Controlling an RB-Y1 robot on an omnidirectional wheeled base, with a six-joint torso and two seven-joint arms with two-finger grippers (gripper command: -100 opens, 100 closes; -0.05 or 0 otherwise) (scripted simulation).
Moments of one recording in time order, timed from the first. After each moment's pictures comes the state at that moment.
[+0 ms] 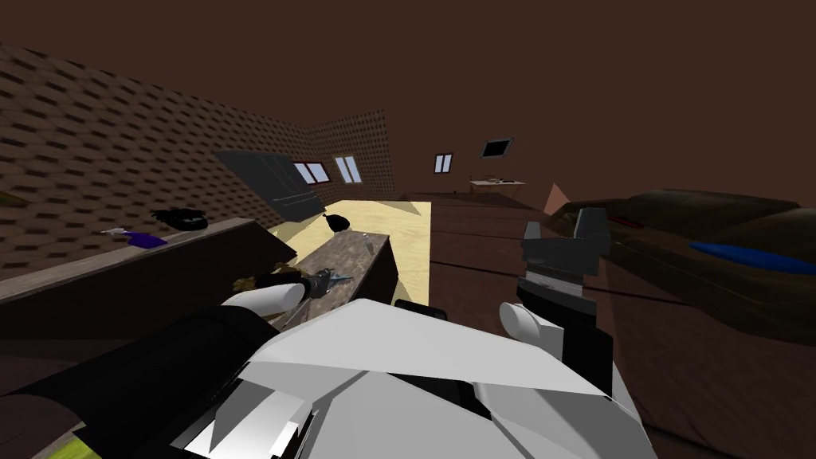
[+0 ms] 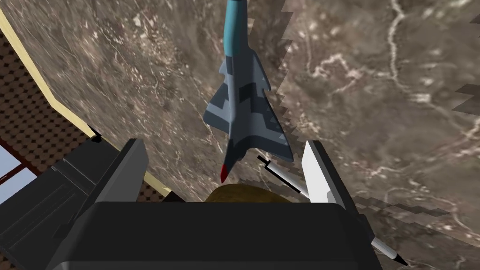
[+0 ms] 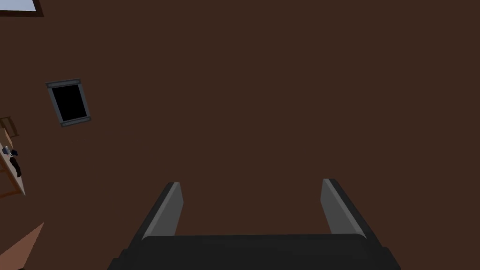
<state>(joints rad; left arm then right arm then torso) 0.70 0.36 0.64 -2.33 0.57 1.28 -0.05 0.45 0.00 -0.07 -2.39 -0.03 -0.38 0.02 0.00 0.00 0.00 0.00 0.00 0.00</state>
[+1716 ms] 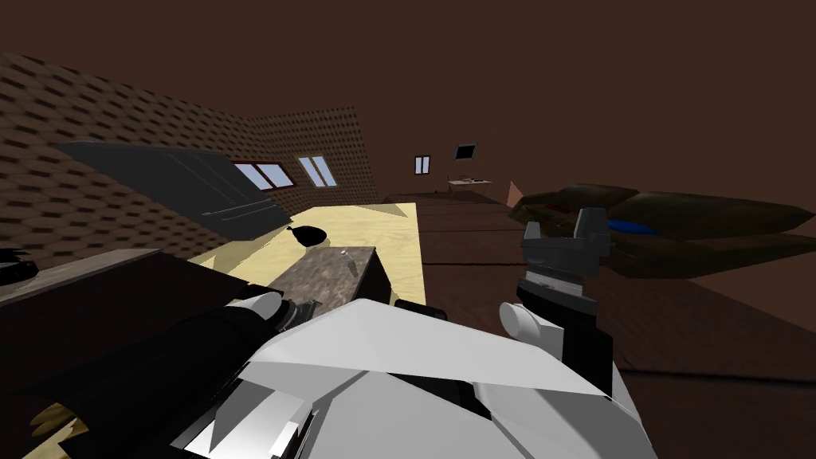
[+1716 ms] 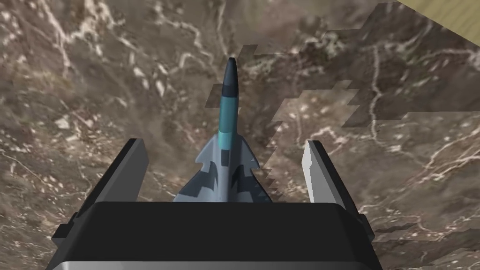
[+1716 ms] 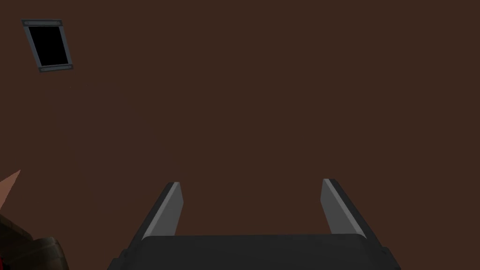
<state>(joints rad) 0.77 0.35 0.77 -2.23 0.78 1.73 0.01 0.45 0.00 -0.07 -2.39 -0.03 -0.38 0.02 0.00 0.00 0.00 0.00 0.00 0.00</state>
